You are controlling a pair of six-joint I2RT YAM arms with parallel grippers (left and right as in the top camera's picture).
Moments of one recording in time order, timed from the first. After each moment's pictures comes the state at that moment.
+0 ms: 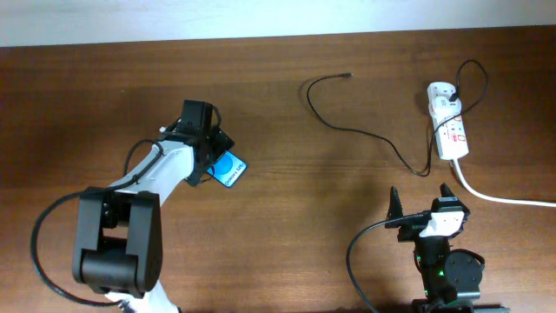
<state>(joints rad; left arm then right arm) -0.18 1.89 1.14 -0.47 -0.06 -0.94 -0.01 0.01 0.01 -0.07 -0.02 -0.03</state>
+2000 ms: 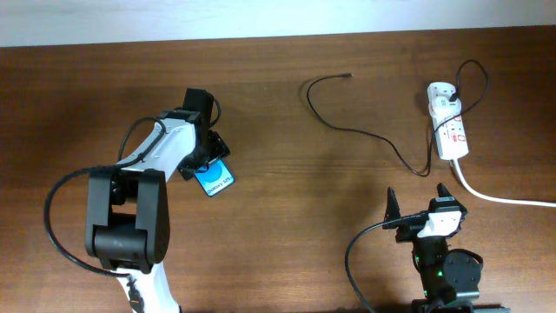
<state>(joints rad) -0.16 2.05 1.35 -0.77 -0.06 -0.71 0.01 0.01 0.01 -0.07 -0.02 -0.03</state>
